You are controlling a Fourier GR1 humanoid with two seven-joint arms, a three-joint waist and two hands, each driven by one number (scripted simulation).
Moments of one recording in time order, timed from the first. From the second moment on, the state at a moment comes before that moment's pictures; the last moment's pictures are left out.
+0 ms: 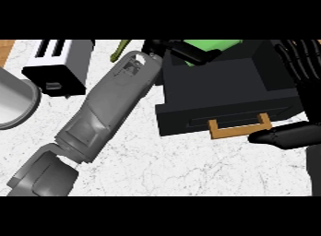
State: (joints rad) left arm -1.34 0.00 -0.24 -0.34 0.28 0.31 -0.22; right arm -0.34 -0.21 -0.14 -1.80 -0.13 0.22 0.08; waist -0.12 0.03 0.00
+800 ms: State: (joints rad) left arm -1.26 0.00 -0.31 -0.38 0.47 0.25 -0.33; right arm -0.43 -0.18 -0.01 -1.78 -0.26 0.38 0.10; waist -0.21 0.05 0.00
